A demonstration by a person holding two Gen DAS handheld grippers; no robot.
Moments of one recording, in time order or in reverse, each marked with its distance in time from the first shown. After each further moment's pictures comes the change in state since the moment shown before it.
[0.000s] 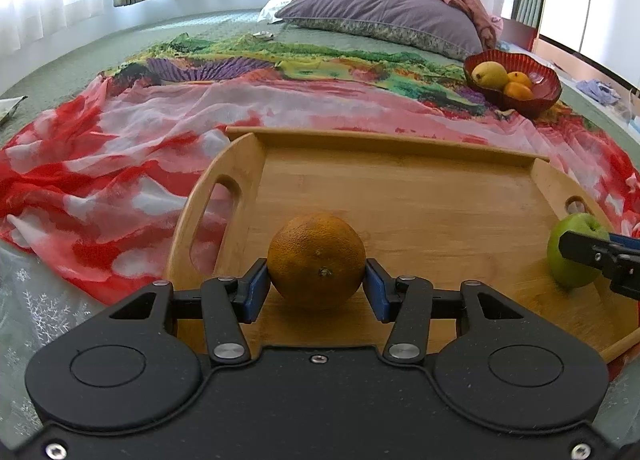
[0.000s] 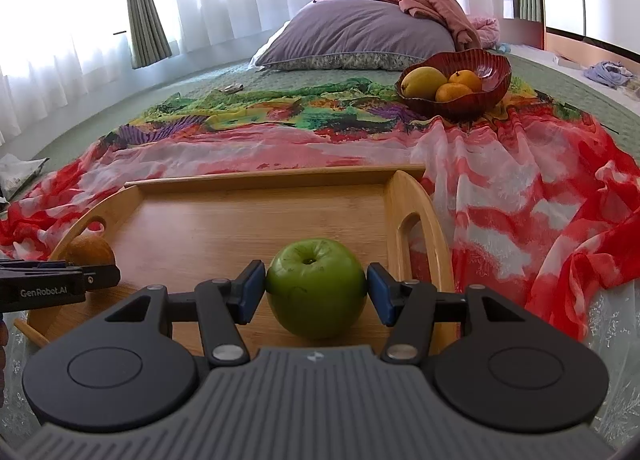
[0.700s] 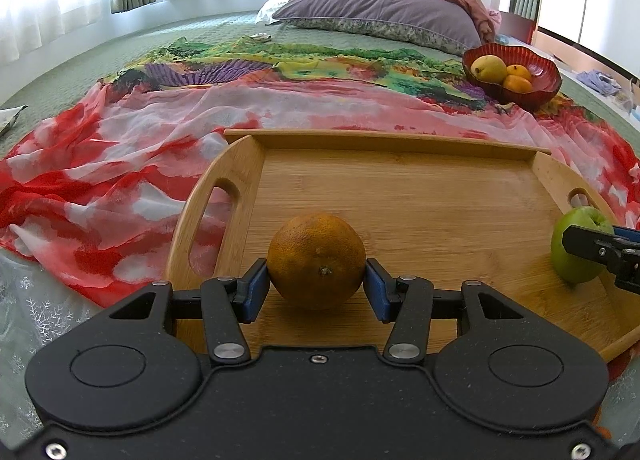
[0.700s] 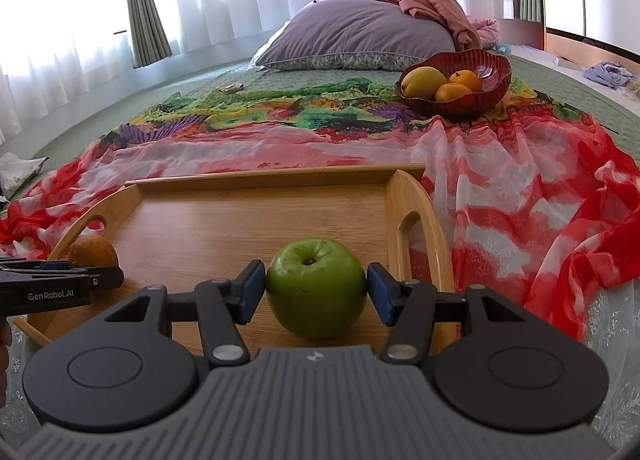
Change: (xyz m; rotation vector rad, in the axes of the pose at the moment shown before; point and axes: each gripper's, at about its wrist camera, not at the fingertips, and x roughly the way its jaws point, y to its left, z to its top) left arm 0.003 -0.003 0.001 0.028 0.004 0.011; right arm 0.000 0.001 0.000 -0.003 0.000 0.000
